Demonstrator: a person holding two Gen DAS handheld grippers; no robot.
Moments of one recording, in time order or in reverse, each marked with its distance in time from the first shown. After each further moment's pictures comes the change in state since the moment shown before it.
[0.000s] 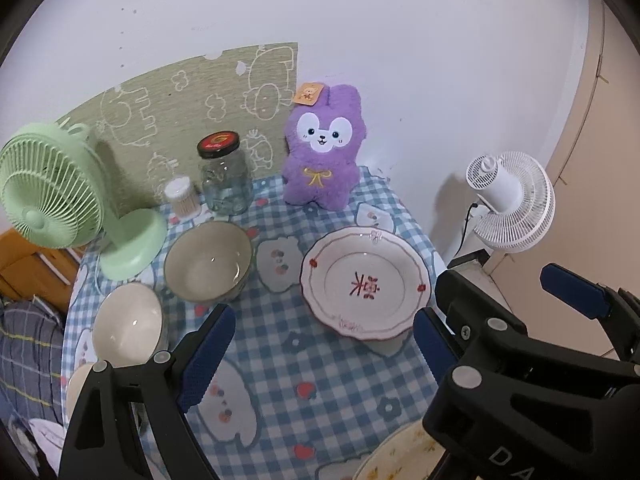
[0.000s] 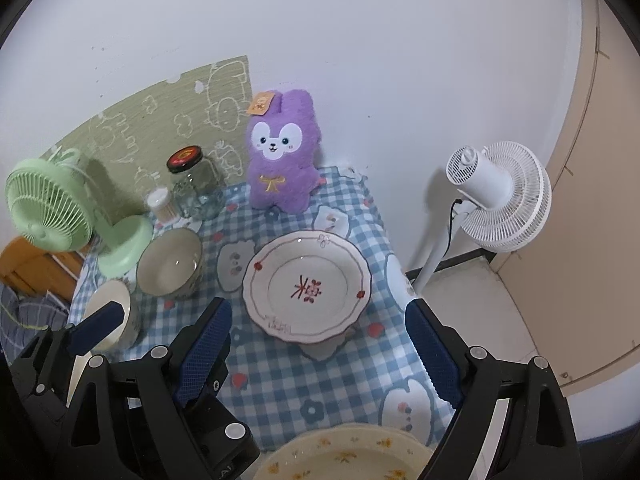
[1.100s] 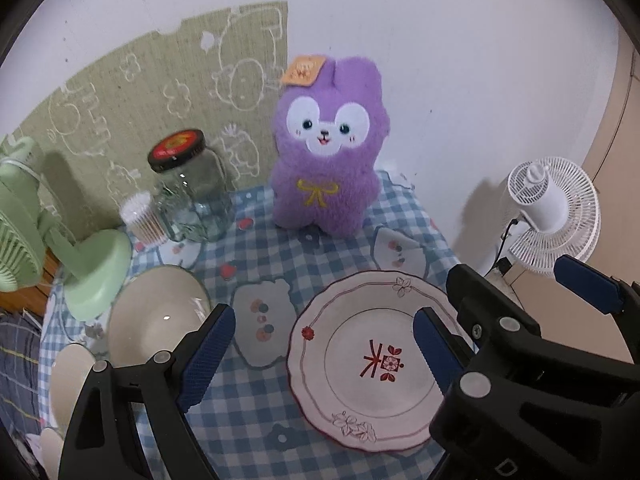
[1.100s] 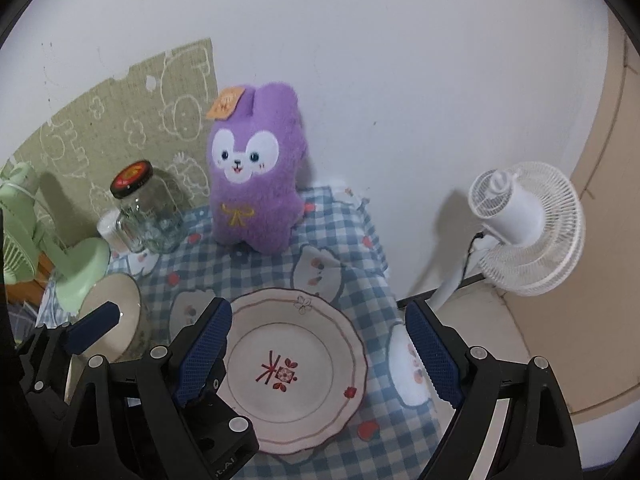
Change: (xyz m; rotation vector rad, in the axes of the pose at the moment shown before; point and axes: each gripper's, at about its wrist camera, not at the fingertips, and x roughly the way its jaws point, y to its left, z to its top) left arm 0.123 -0.011 0.050 -0.011 0.030 0.044; right arm 0.129 -0.024 0.053 -0.033 0.001 -0.004
